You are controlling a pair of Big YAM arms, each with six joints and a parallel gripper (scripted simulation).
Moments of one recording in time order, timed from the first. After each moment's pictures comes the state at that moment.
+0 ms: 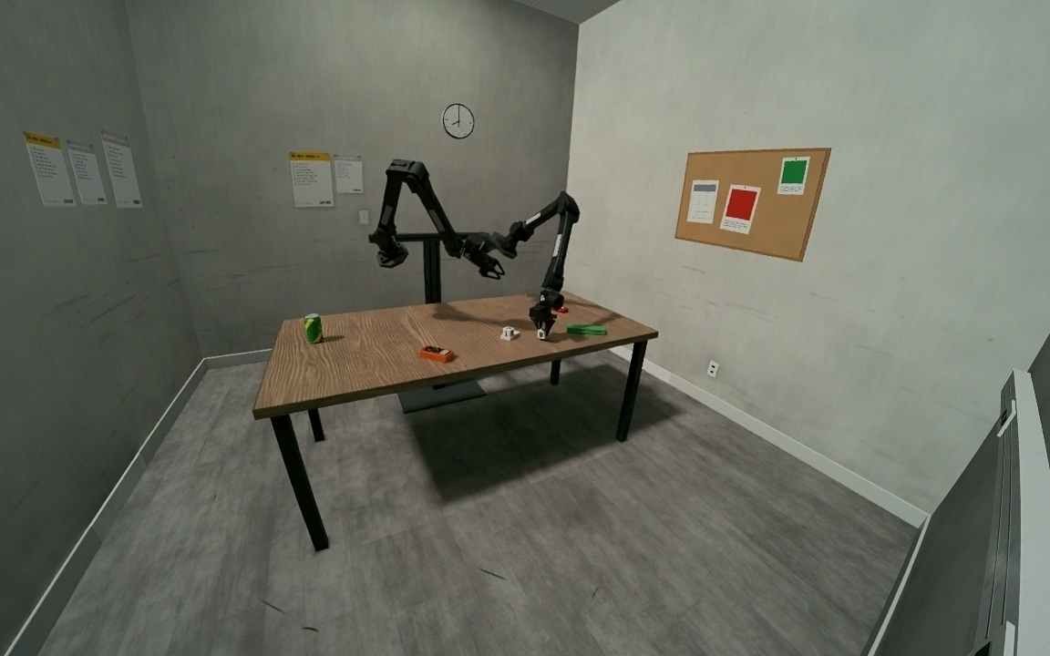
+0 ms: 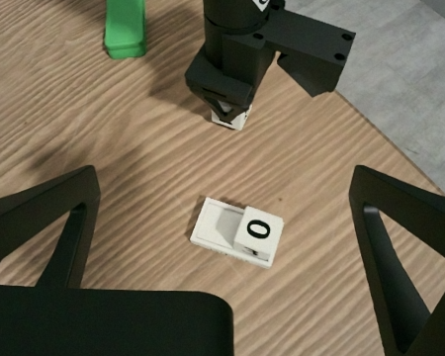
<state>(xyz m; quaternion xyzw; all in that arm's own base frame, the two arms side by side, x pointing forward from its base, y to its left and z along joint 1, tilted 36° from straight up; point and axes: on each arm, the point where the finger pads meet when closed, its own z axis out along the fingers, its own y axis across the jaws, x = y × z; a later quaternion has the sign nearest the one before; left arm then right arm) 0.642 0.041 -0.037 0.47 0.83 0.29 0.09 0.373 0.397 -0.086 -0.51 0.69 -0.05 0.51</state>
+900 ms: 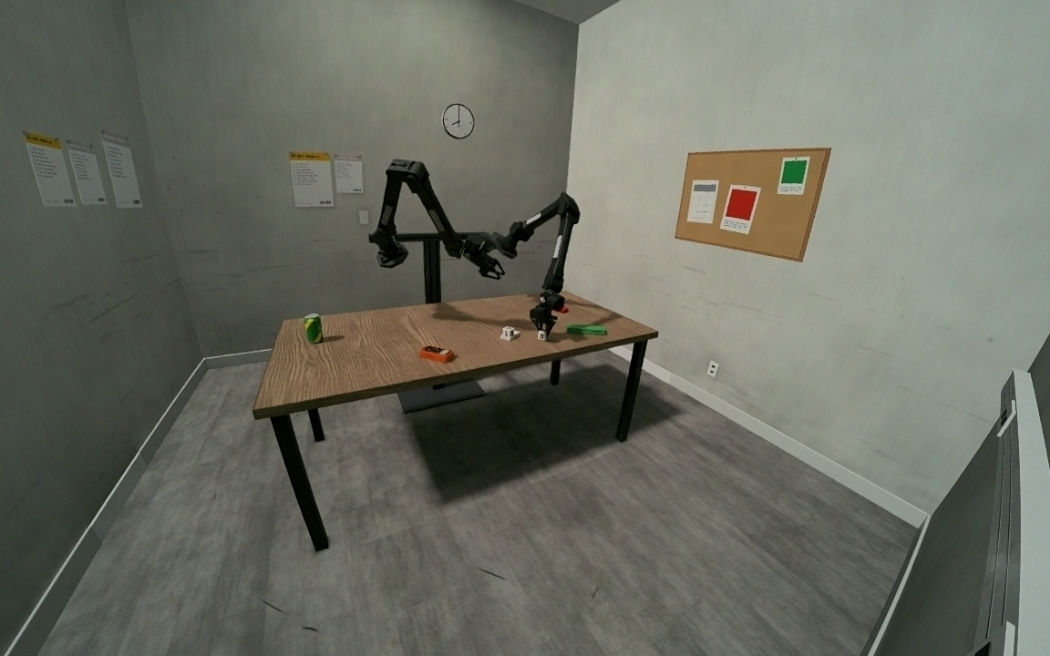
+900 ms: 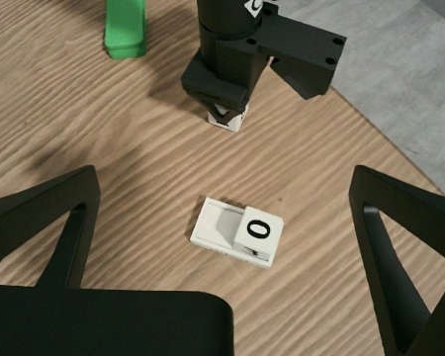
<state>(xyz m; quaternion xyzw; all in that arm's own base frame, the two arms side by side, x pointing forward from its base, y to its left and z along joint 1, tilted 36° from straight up) 0.644 0.049 -0.043 0.47 0.83 0.30 0.09 0.373 0.397 -0.086 -0.51 0.69 -0.05 0.51</state>
